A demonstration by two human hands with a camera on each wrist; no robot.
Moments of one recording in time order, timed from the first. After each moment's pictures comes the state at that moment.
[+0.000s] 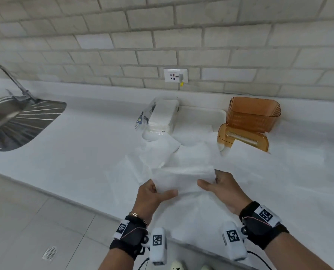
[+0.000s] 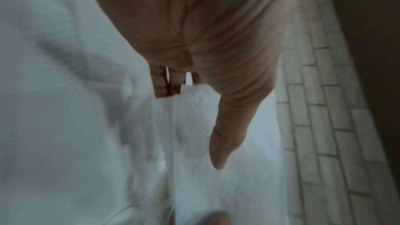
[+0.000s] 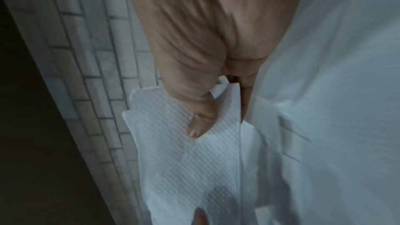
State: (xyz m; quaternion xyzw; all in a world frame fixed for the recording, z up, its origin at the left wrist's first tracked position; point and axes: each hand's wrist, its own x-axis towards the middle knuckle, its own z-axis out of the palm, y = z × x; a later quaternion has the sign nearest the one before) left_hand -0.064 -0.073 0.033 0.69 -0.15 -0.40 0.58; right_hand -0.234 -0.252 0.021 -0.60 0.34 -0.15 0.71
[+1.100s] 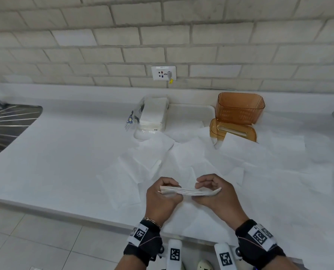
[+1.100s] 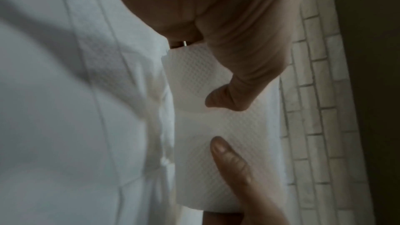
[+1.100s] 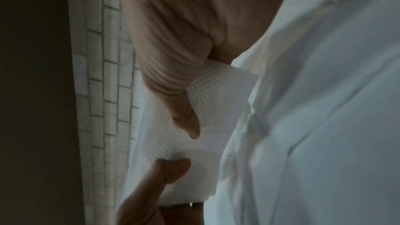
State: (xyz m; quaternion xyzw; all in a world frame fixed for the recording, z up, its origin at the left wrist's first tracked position) left_hand -0.070 -0.075 -0.011 0.70 -0.28 -0.29 0.58; right_hand -0.243 -0.192 -0.012 -0.67 0.37 -0.26 0.58
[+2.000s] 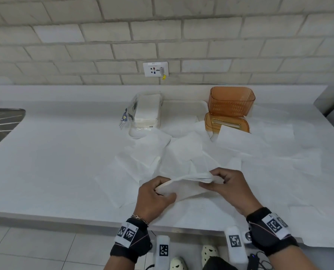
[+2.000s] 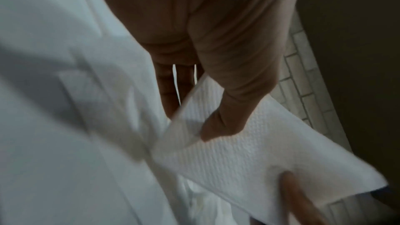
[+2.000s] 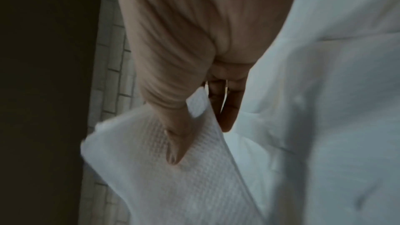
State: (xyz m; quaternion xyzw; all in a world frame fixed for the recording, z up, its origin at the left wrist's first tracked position) left_hand -0.029 -0.048 -0.008 0.72 -0.40 -0.31 0.47; right_hand -0.248 -0.185 0.013 -0.66 0.37 -0.29 0.59
